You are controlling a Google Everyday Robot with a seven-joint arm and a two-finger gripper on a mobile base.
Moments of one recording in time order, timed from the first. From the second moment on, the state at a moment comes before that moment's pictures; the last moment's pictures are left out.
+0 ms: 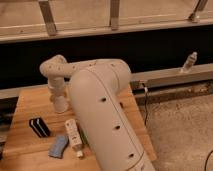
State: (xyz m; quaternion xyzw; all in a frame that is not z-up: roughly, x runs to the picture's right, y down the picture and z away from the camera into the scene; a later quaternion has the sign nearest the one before) arm -0.289 0.050 0.873 -0.32 0.09 0.52 0.78
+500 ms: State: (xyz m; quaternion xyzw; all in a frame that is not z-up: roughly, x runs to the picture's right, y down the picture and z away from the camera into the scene) arm -0.284 0.028 0.862 -0.30 0.08 0.52 0.79
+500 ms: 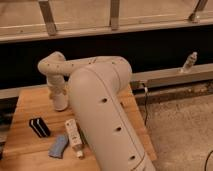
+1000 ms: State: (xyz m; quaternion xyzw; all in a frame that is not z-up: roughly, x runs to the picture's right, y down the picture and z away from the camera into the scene) arm -0.248 -0.024 0.813 -0.23 0.09 0.53 0.81
